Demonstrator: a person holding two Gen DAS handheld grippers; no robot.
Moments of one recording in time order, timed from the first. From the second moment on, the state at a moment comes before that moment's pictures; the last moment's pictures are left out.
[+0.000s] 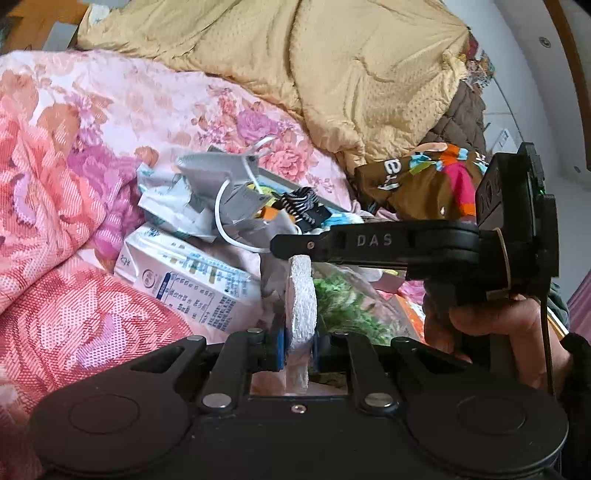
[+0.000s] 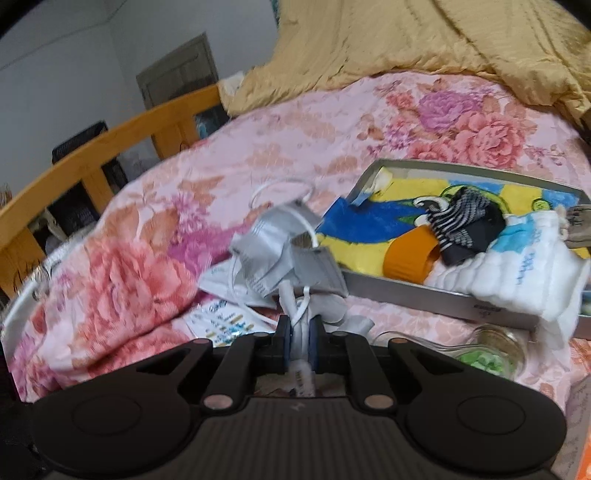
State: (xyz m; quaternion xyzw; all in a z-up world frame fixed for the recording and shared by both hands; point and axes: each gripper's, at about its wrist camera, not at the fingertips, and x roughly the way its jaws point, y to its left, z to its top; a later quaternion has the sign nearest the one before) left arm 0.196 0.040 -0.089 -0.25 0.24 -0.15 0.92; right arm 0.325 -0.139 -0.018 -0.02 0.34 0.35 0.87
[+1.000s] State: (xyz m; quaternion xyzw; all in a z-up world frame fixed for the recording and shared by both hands) left arm 0.157 0.001 -0.023 -0.18 0.25 -0.14 0.94; right arm 0.292 -0.239 0.007 0.09 0.37 0.35 0.86
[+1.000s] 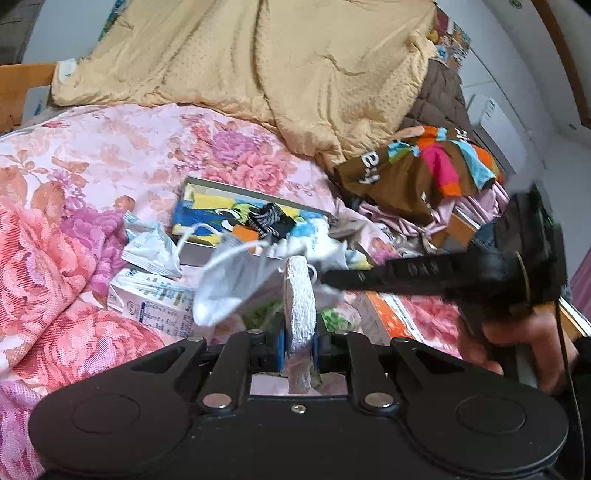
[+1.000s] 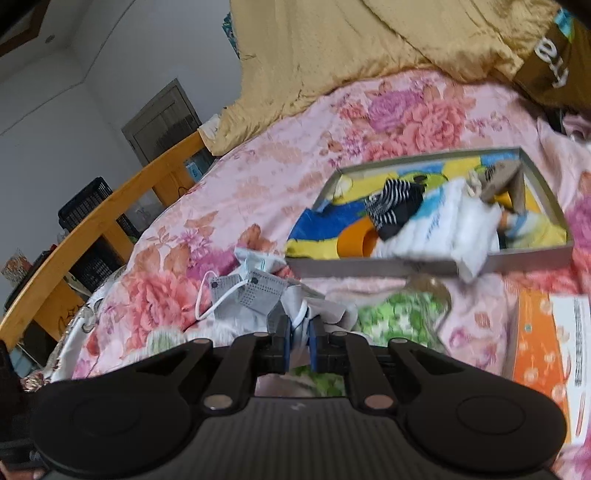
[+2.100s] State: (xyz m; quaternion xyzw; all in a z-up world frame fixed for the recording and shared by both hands) left arm 0.172 0.009 0.009 -0.17 0.27 -0.10 0.94; right arm 0.261 -0.233 -0.011 0.05 0.38 0.35 0.85
